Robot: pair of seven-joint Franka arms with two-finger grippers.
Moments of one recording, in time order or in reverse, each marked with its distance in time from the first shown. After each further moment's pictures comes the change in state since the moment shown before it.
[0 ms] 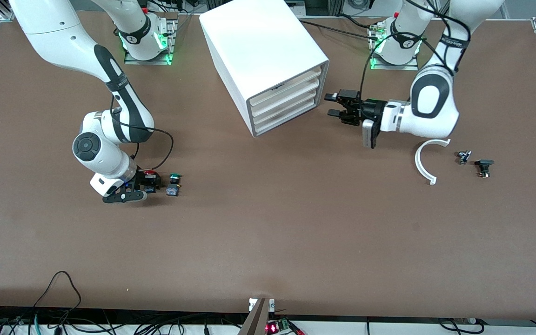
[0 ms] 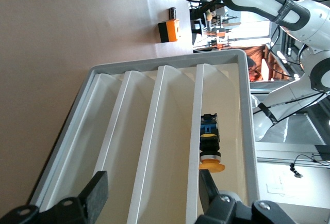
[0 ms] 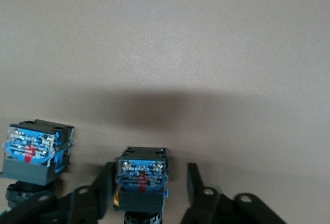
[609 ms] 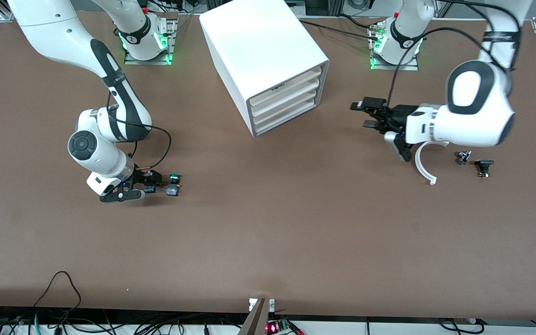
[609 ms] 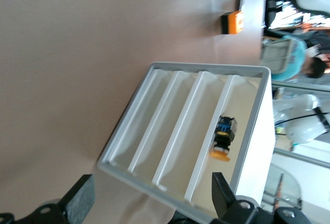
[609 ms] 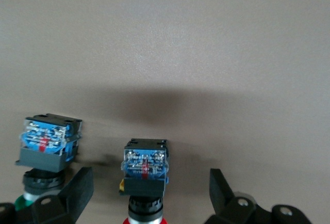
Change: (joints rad) left arm 0.000 -0.064 0.081 0.270 0.396 -0.062 -0.431; right arm 0.000 -0.021 0.000 0.000 0.000 -0.035 0.000
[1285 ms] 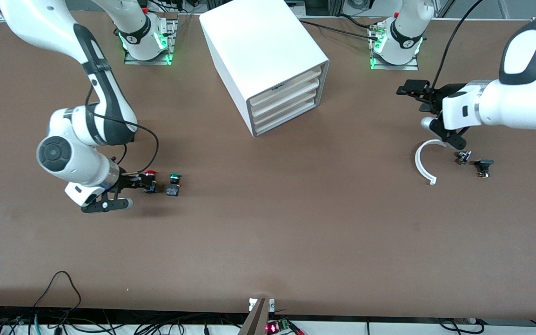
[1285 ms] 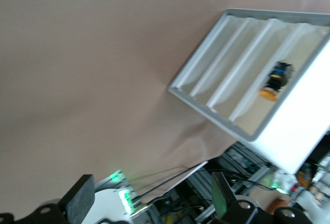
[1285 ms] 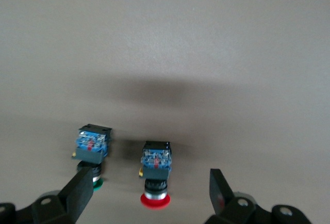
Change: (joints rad) left arm 0.008 -0.024 0.071 0.341 0.445 -0.377 -0.284; right arm 0.002 -0.037 0.003 0.190 0.000 -0.272 0.000
